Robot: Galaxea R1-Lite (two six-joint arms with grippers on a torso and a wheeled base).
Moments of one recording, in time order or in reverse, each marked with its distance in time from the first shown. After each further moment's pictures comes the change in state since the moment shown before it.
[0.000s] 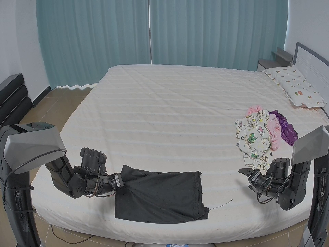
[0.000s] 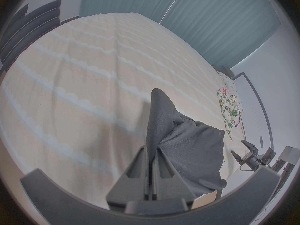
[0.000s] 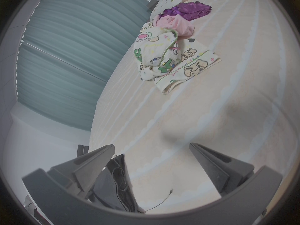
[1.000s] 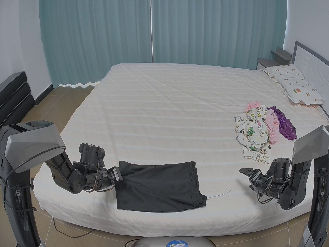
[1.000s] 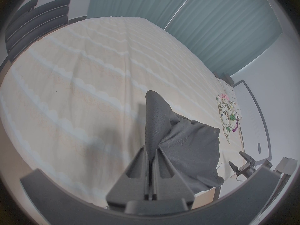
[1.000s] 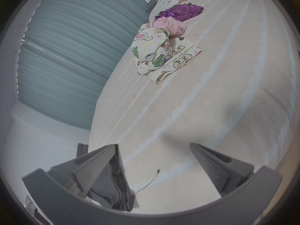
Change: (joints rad) left arm 0.035 0.016 -0.060 0.001 0.008 -0.041; right arm -0.001 0.003 0.000 0.001 0.001 0.000
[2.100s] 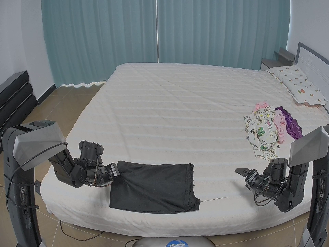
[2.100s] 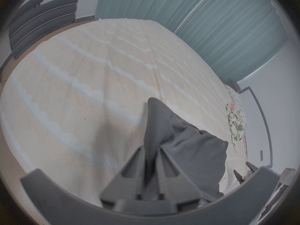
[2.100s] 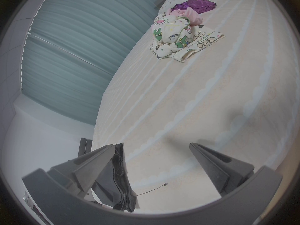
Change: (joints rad) left arm 0.046 0.069 -0.107 0.056 0.000 -0.003; right arm 0.068 -0.007 0.013 -0.039 -0.011 -0.008
